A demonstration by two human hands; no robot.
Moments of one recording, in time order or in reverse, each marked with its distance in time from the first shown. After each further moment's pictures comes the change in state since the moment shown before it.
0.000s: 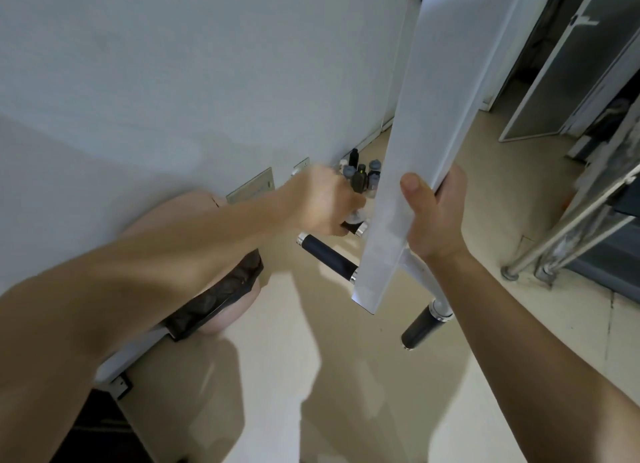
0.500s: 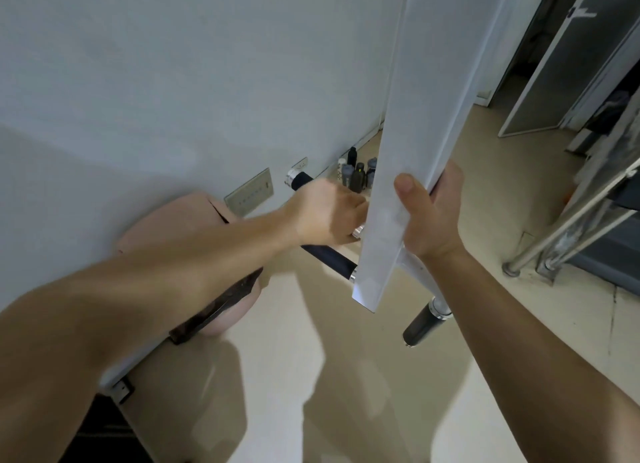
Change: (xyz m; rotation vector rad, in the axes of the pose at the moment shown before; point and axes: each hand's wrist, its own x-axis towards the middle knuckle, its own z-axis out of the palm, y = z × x) left_hand 0.007 0.021 0.015 -0.047 0.321 0.111; right_hand 0.007 0.002 -0.001 0.001 0.012 -0.035
